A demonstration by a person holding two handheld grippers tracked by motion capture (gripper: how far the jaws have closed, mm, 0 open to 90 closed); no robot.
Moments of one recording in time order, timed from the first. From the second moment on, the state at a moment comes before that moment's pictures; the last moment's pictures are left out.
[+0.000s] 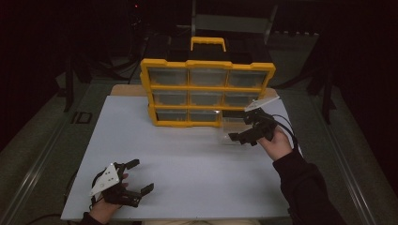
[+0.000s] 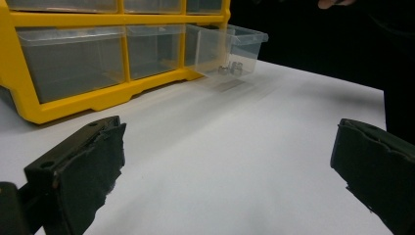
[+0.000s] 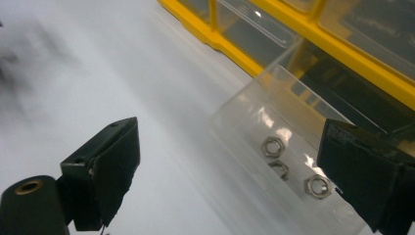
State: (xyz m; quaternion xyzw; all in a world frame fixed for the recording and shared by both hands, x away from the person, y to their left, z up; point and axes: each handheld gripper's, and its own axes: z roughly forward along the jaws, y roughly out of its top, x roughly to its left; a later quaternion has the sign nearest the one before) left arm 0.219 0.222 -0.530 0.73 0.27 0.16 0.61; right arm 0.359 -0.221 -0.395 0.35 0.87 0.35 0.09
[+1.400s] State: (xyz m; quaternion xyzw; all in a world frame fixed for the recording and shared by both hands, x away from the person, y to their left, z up) left arm 0.216 0.223 -0.530 0.73 0.26 0.16 0.61; right arm 0.270 -0.276 -0.495 0.28 0.81 0.50 0.13
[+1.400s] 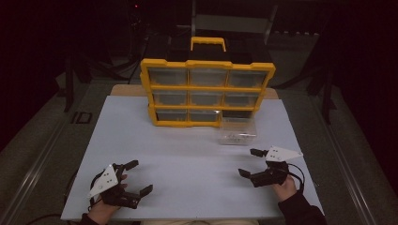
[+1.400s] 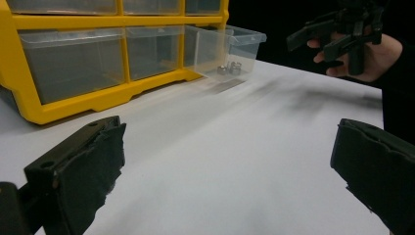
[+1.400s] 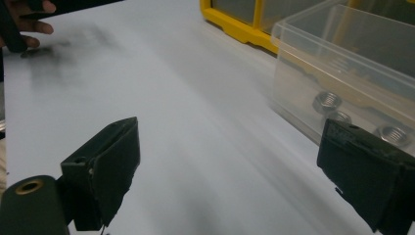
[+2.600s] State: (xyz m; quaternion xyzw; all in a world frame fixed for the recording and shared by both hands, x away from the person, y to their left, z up) left arm 0.216 0.223 -0.530 0.73 0.26 0.16 0.61; right arm 0.261 -0.286 -0.522 0.23 0.83 0.48 0.19
